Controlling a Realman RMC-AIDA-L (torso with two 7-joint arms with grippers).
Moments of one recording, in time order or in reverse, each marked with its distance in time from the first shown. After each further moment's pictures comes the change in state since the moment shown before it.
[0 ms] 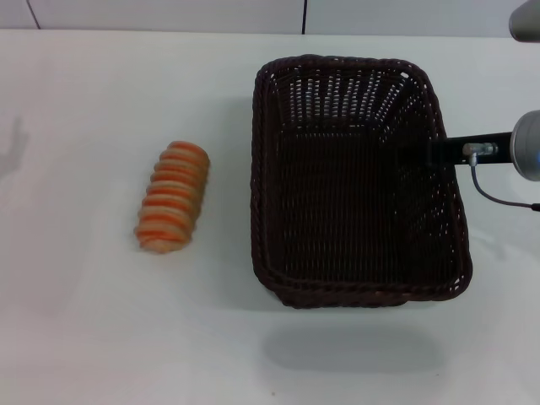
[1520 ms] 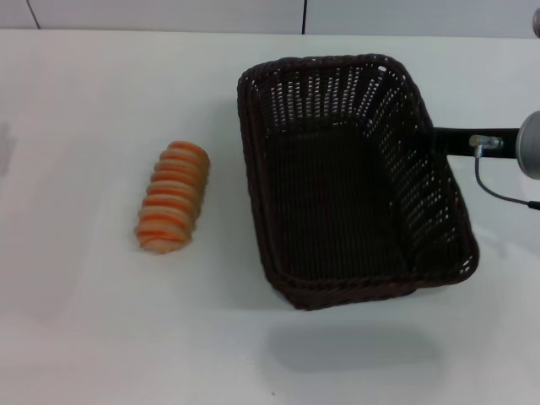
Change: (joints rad) left arm 0.026 0.006 -0.016 0.002 0.001 0.039 -0.040; right arm -0.041 -0.004 0.013 -0.048 0.091 -0.127 -0.020
